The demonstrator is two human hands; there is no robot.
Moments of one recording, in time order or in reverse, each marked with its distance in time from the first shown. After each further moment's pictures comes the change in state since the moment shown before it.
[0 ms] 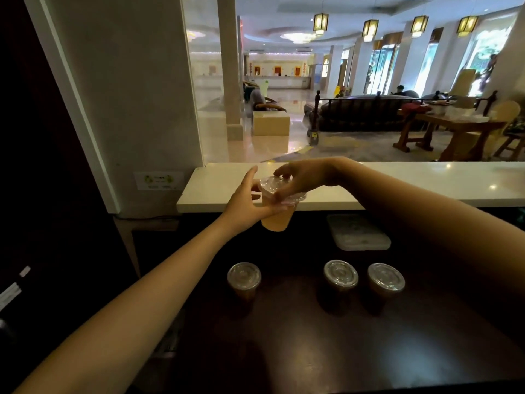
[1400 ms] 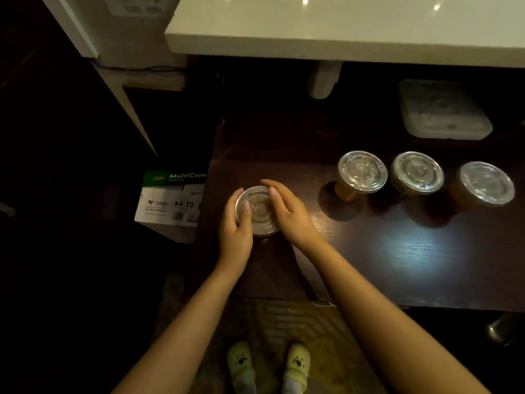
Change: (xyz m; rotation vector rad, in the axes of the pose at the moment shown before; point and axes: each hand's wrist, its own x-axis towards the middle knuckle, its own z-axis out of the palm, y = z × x) left_hand -0.154 -0.212 0.070 -0.122 0.415 -0.544; right_hand 0.072 0.047 0.339 0.894 0.252 -0.010
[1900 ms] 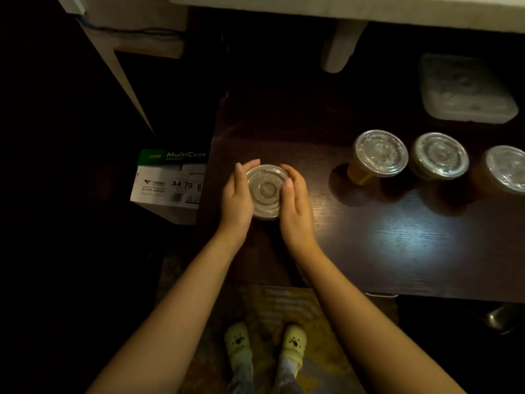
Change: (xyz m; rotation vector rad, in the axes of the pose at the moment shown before) left_hand 0.028 0.004 0.000 -0.224 -0.053 -0.139; right_hand -0.019 0.013 0.032 0.114 0.248 0.015
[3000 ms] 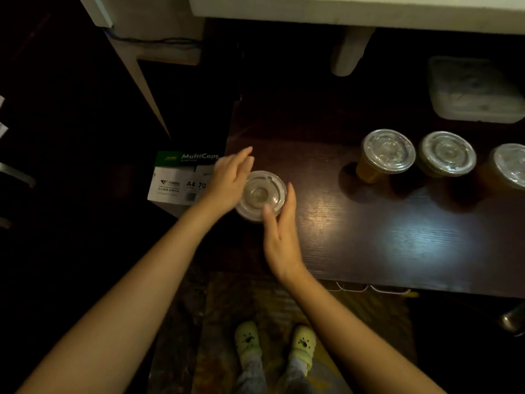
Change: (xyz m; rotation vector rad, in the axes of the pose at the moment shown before) left_hand 0.033 0.014 -0.053 0.769 -0.218 0.251; right_hand -0.053 -0.007 0.026 -0.001 -0.165 0.117
